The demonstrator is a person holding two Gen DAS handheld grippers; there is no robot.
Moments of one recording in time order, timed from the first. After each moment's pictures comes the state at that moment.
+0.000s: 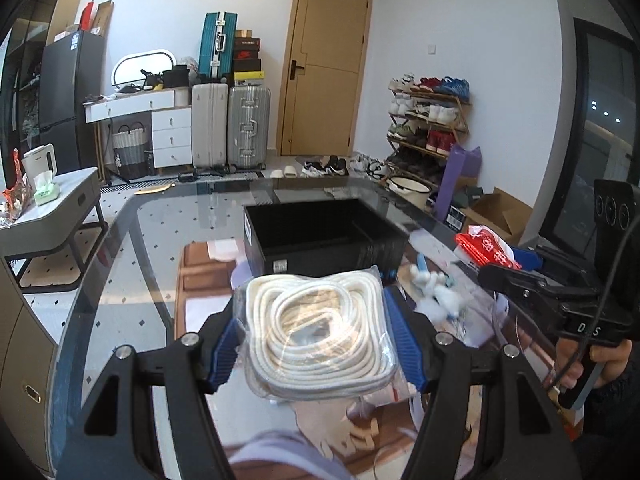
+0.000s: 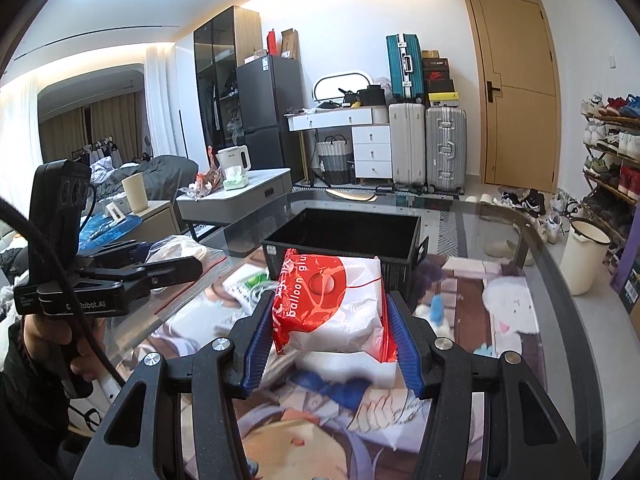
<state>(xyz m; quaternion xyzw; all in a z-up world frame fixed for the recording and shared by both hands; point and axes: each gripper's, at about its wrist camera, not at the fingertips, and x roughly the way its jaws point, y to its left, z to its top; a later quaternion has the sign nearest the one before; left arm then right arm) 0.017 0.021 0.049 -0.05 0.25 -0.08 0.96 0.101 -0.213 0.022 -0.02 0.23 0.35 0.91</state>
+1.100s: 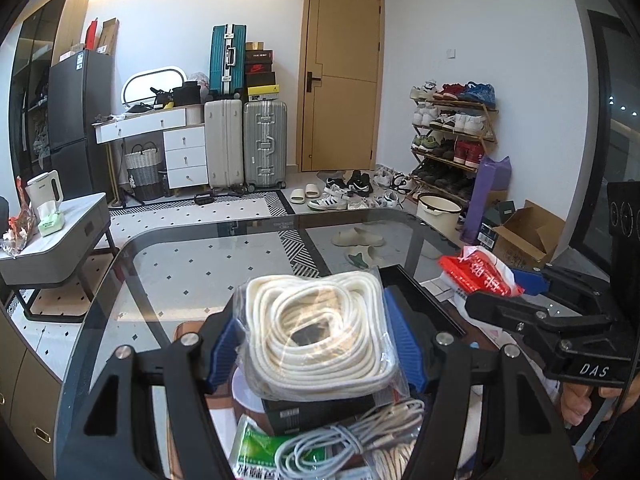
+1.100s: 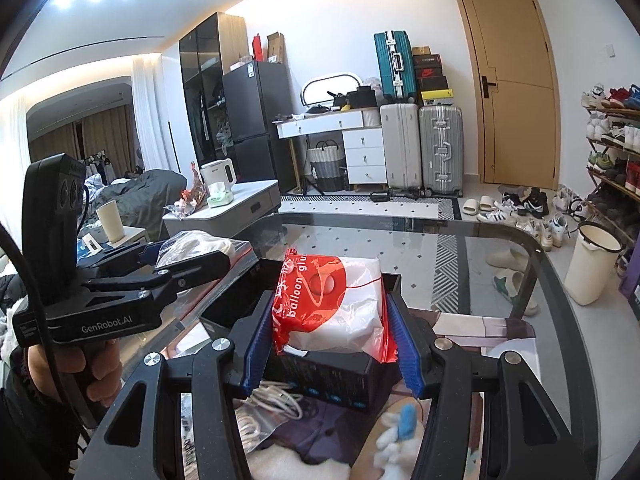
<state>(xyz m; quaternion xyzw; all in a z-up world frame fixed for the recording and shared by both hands) 0.141 0.006 0.063 -0.02 0.24 -0.04 0.97 0.234 -0.190 0.044 0.00 0.24 0.35 0.91</state>
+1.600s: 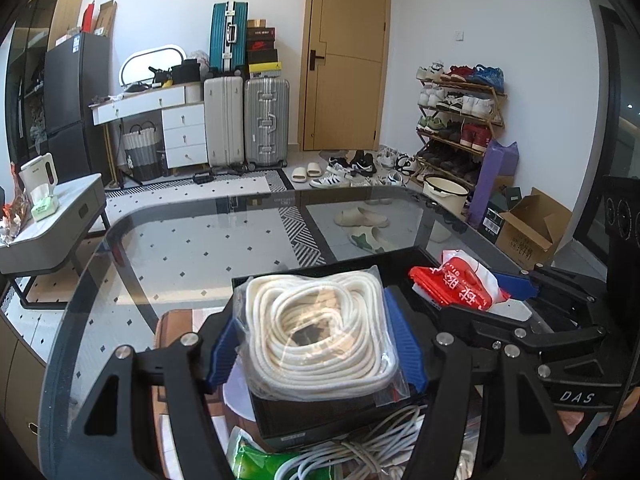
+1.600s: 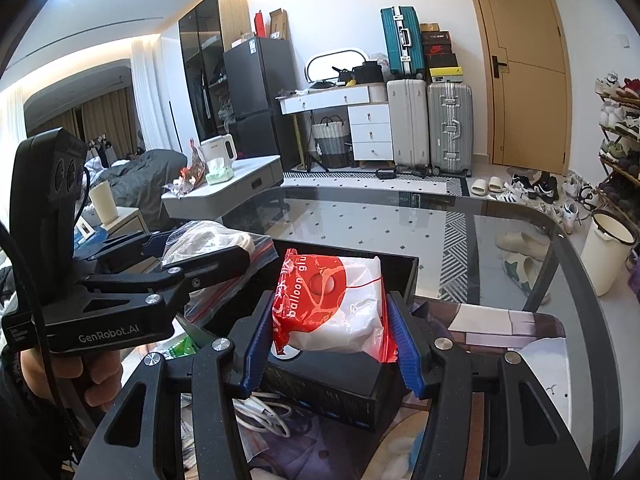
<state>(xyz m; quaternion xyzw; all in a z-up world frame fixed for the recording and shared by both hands) 0.179 0.013 0.035 -0.03 0.28 -0.04 0.96 0.274 -0.152 0.016 -0.02 0.28 0.36 0.89</state>
